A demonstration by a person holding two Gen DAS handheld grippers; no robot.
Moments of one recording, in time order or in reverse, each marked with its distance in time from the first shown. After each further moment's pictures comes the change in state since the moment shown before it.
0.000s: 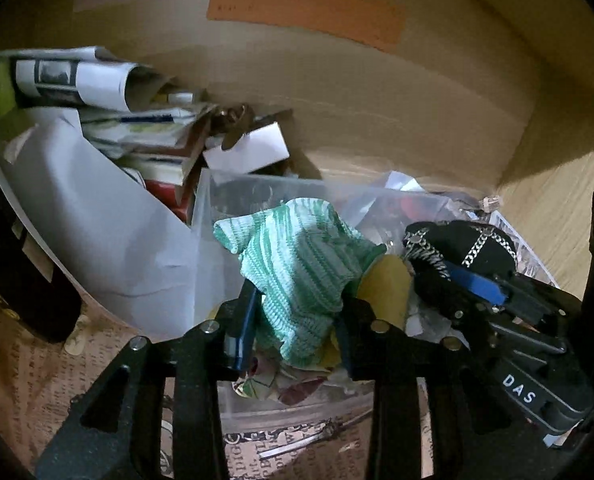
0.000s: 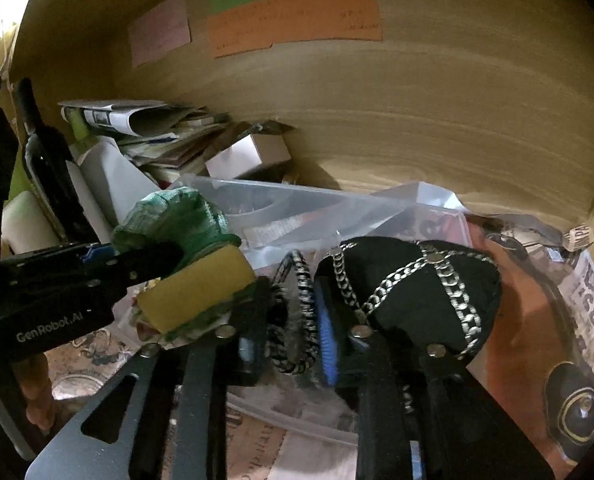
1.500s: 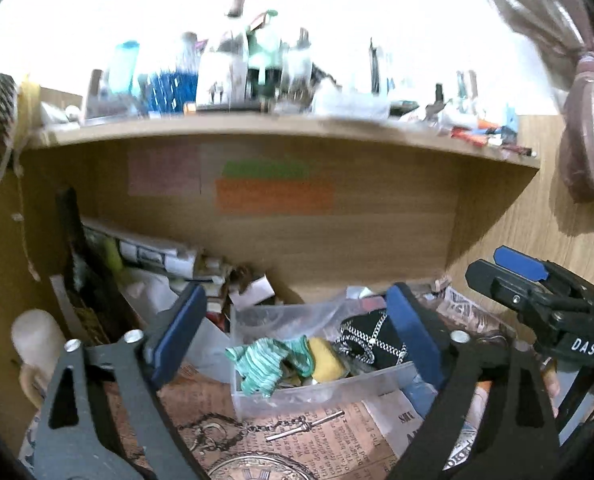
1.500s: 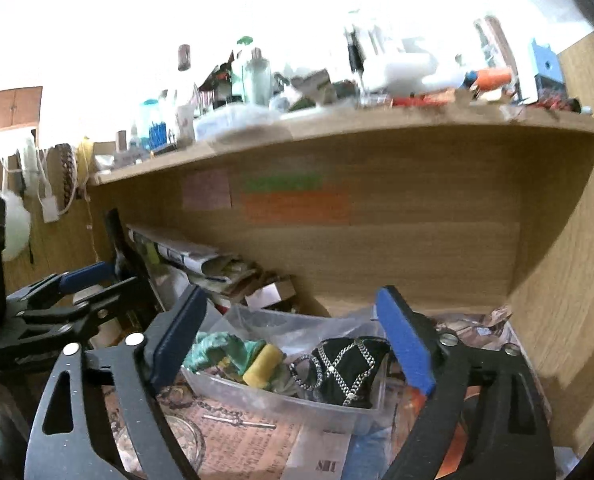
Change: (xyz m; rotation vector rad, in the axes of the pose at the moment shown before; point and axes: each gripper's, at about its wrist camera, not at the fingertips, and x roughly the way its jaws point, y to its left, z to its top) left arm -0.195 -0.052 -0.021 0.151 -0.490 0.048; right arm -0.183 0.013 0.000 -0.010 -0.462 -0.010
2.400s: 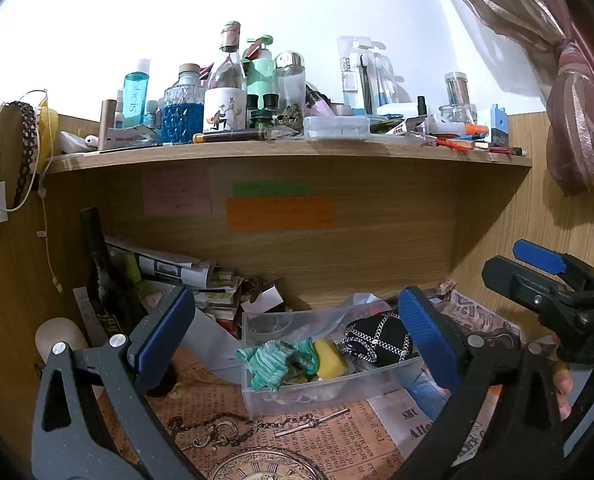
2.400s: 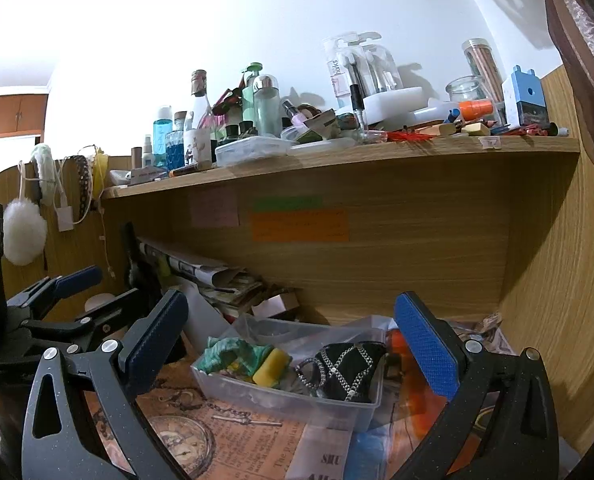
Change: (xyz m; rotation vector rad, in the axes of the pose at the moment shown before) left arm -0.027 -0.014 -0.004 0.039 -0.046 0.045; right arm -0.030 0.010 -0.004 -0.012 -0.060 -0.010
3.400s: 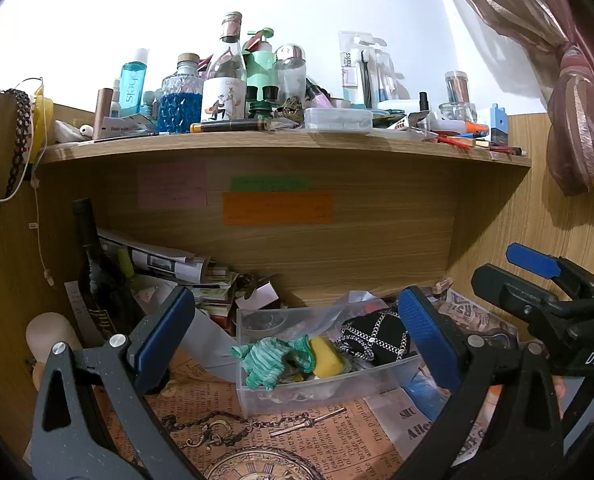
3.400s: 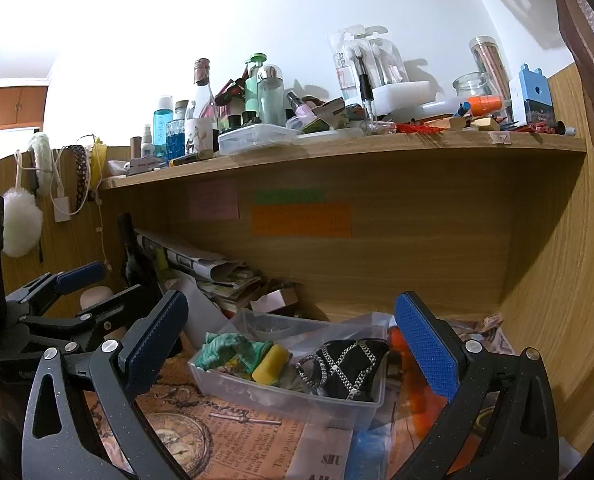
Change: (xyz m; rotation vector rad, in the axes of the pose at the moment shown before) left arm 0.007 0.003 -0.003 -0.017 0.009 -0.010; right arm 0.009 0.003 -0.004 -0.016 0.019 -0.001
